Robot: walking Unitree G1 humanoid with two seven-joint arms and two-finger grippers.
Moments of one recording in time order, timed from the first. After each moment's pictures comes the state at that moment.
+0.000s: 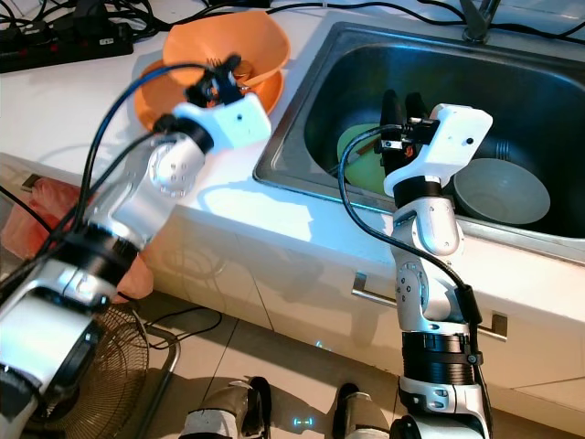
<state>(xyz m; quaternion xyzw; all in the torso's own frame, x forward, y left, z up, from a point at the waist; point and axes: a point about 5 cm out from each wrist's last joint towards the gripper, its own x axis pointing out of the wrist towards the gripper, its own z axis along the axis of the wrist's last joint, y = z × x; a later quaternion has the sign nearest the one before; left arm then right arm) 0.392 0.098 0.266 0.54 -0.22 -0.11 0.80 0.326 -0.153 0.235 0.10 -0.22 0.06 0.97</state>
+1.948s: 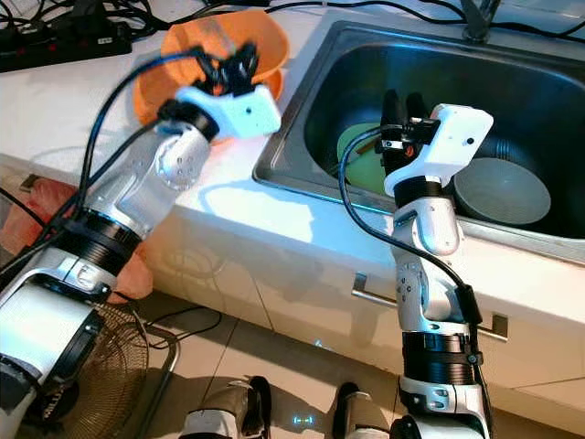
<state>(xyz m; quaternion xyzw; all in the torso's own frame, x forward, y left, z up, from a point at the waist) 0.384 0.085 0.290 0.57 -0.32 -0.07 0.75 0.326 -0.154 0.235 0.10 -0.22 0.05 0.97</state>
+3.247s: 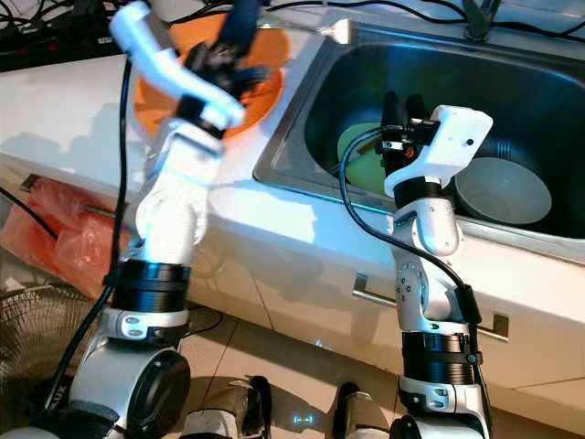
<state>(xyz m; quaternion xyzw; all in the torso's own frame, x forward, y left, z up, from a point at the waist) 0.349 0.069 0.303 -0.36 -0.23 -0.29 0.86 0.327 -0.154 0.233 0.11 -0.22 0.05 0.97</state>
